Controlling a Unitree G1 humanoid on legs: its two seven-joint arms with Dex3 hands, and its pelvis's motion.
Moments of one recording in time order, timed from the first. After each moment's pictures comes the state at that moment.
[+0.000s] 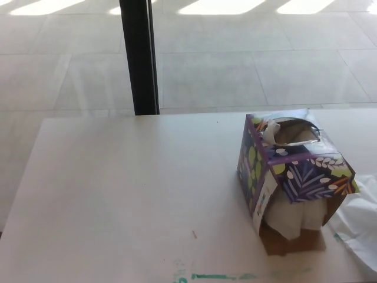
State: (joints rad) left_arm 0.07 0.64 0.30 1.11 -0.08 -0.18 -0.30; right_arm -0.41 -0.98 0.39 0.30 -0.90 0.05 0.33
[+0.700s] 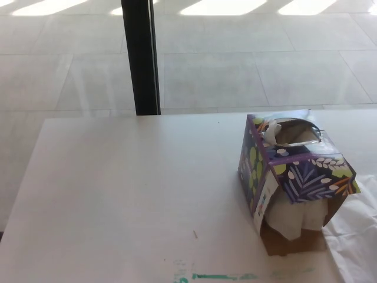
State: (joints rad) left_arm 0.07 0.64 0.30 1.11 -0.08 -0.18 -0.30; right_arm -0.27 -1.12 -0.09 0.17 -0.78 0.11 0.56
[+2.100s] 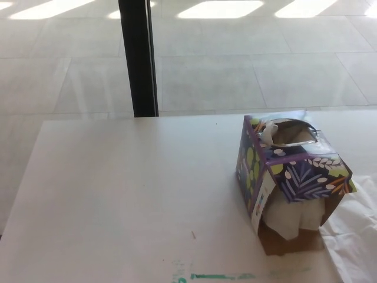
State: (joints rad) left_arm 0.06 0.64 0.30 1.12 -0.08 -0.18 -0.30; right_arm 0.11 -0.30 -1.10 0.32 -0.36 0.11 0.28
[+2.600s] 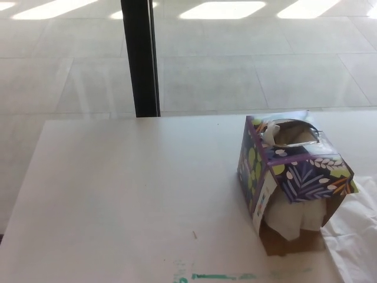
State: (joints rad) left_arm 0.06 0.63 0.35 1.12 -0.10 -0.18 -0.30; right_arm 0.16 -0.22 -1.07 0.38 -0.17 0.09 0.24
